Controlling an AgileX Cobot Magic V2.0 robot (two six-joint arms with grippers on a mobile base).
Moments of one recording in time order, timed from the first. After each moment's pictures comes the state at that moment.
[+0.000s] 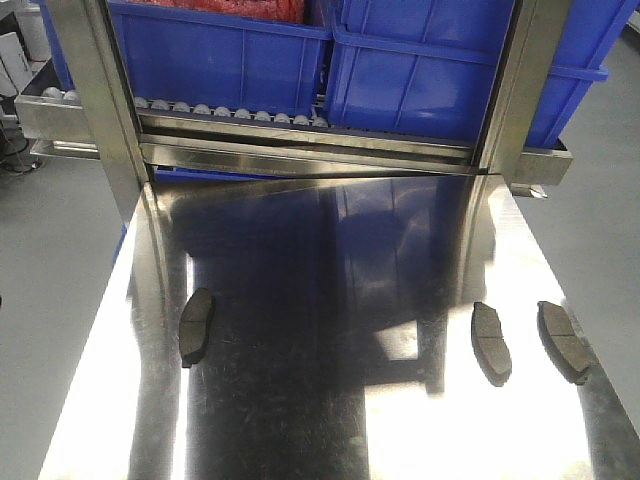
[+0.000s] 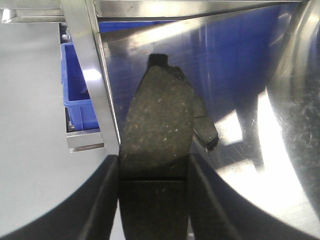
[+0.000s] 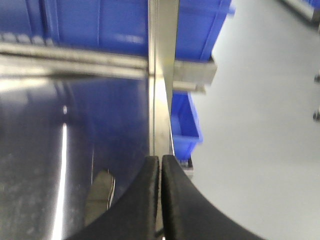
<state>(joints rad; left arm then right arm) -0.10 0.49 -0.48 -0.17 0.61 0.19 -0.04 0.62 -0.65 -0.04 0.55 -0.01</state>
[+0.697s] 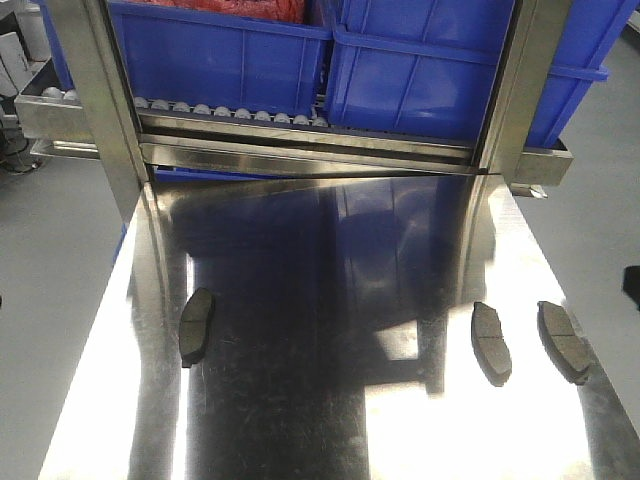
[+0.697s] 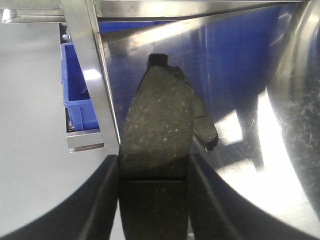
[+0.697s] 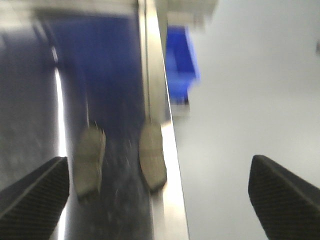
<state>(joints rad) -0.10 0.49 -0.48 -0.17 0.61 0.19 -0.04 0.89 -0.76 -0.09 0.69 0.06</state>
